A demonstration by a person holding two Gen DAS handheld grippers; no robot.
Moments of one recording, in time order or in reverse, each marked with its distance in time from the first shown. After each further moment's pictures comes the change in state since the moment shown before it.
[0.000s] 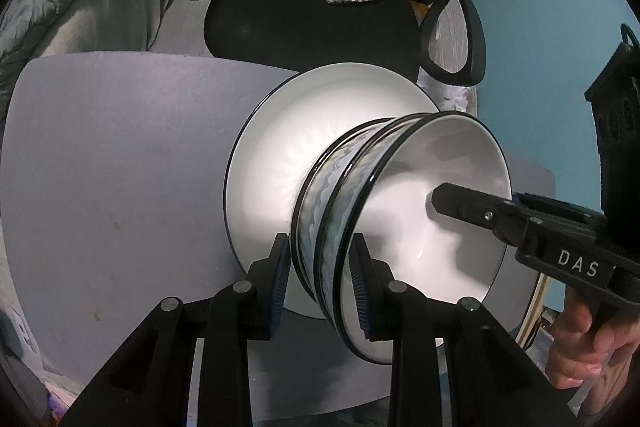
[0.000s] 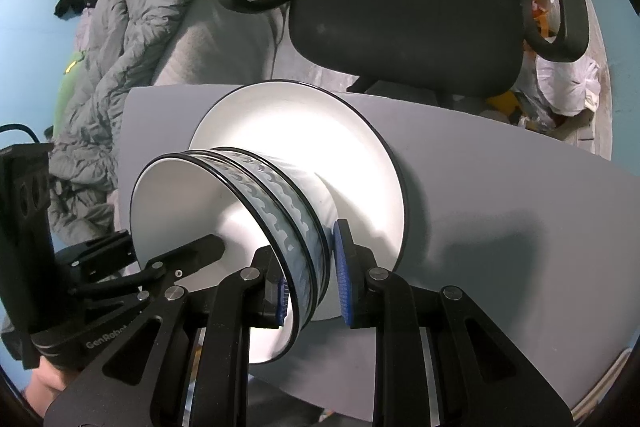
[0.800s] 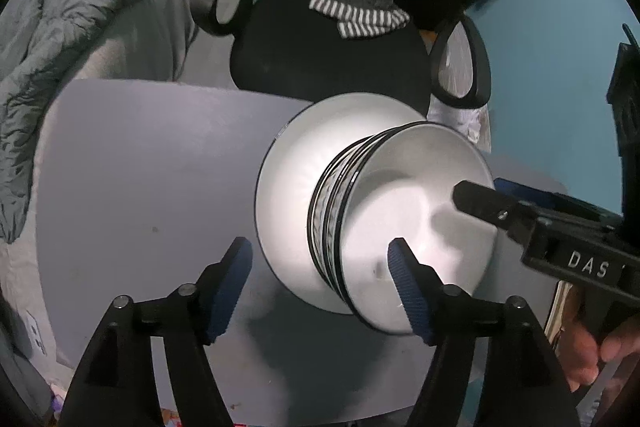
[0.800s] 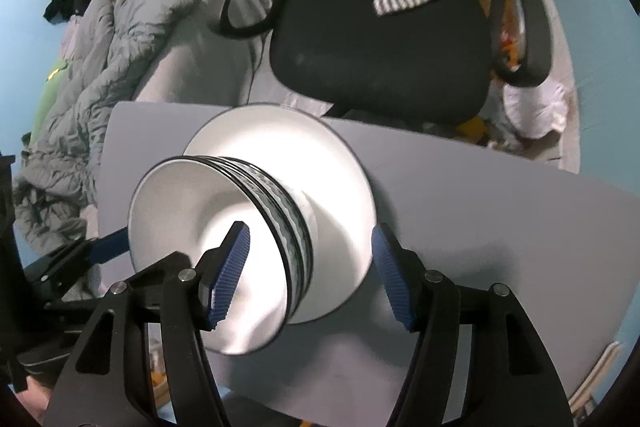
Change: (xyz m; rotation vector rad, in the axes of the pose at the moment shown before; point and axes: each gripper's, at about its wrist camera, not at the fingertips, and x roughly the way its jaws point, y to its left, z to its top) left arm -0.038 -0.007 -0.023 0.007 -0.150 0.096; right arm -0.028 0.011 -0.013 -0.030 -0.131 -0.139
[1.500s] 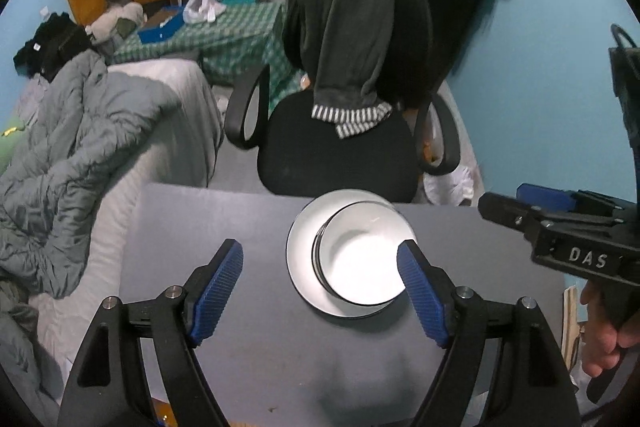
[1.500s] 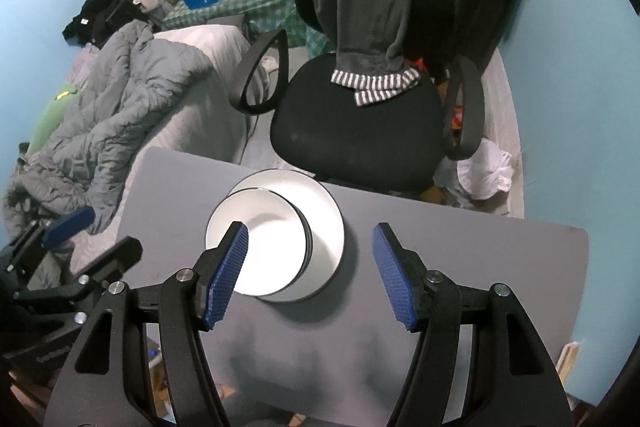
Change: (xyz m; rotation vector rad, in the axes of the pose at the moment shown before) left arm -0.146 -0.038 -0.032 0.124 -0.353 0.100; right arm -0.130 0.032 -0.032 -0.074 -0.264 -0.095
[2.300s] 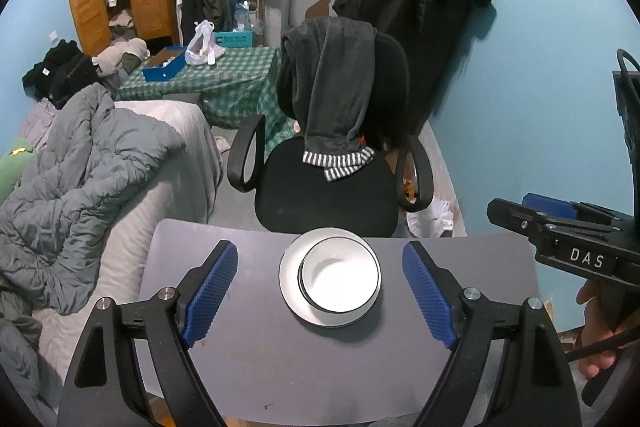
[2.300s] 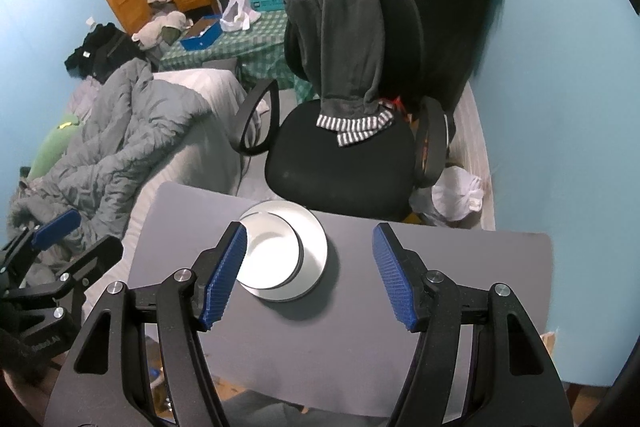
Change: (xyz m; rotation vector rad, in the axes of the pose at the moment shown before) left arm -0.089 -0.013 0.013 0.003 -0.141 -0.013; right arm -0.093 0.002 -0.008 0.027 -0.147 -0.042
